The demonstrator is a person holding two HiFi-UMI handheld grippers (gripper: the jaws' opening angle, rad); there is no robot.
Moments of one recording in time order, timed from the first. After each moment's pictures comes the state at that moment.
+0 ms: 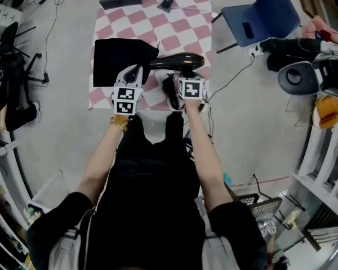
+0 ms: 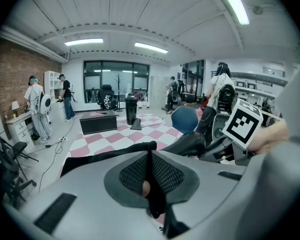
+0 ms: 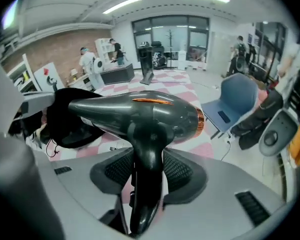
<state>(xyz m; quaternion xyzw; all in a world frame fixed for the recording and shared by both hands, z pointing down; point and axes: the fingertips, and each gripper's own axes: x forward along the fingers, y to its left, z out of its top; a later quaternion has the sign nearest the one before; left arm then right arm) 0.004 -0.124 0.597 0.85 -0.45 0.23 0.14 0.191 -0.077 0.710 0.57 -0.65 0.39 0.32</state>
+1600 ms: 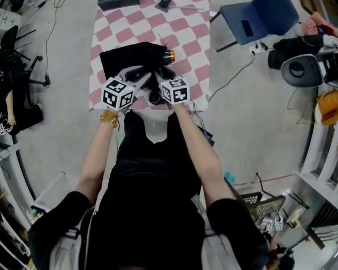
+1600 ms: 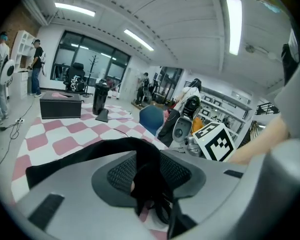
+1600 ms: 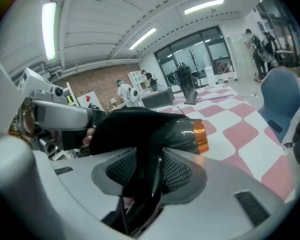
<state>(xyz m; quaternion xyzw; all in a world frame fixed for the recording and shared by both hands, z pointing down) 0.042 -0.099 0.592 0.92 -0.24 0.20 0.24 0.077 -0.115 0.682 0.47 -0.81 0.31 0.15</state>
